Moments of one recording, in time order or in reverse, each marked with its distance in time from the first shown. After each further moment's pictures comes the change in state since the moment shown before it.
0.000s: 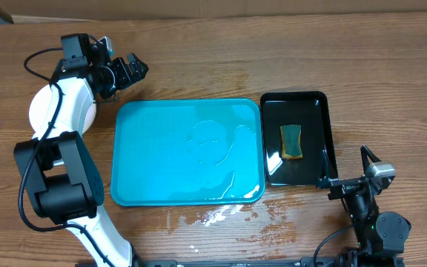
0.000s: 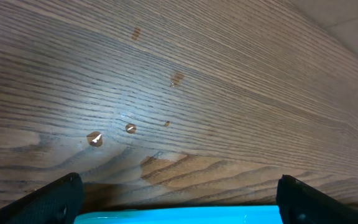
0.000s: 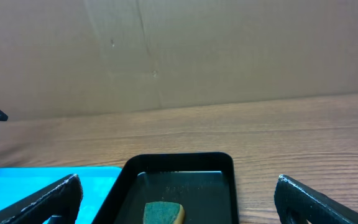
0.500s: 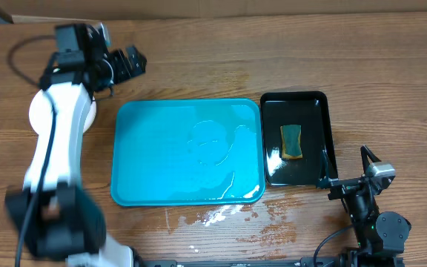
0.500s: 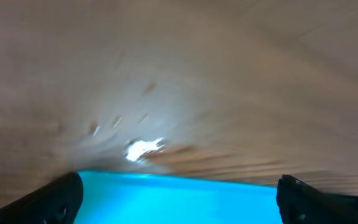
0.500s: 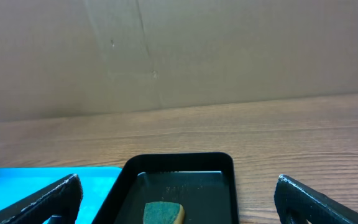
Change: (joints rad) left arm -0.072 -0.341 0.000 -0.134 -0.126 -0.003; right arm 0.000 0.000 0.000 0.000 0.000 0.000
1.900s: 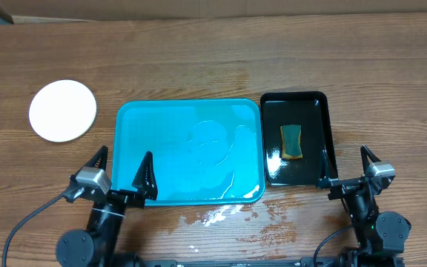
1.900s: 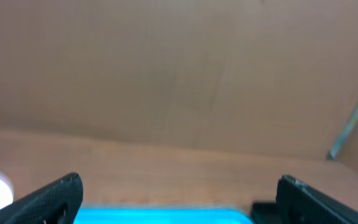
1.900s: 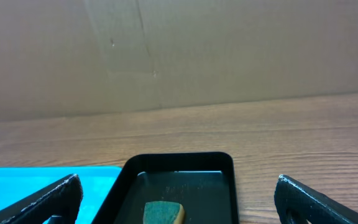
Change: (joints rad) left arm -0.033 -1.583 -1.195 0.521 -0.044 0.000; right arm 0.000 0.000 0.000 -0.002 0.000 0.000
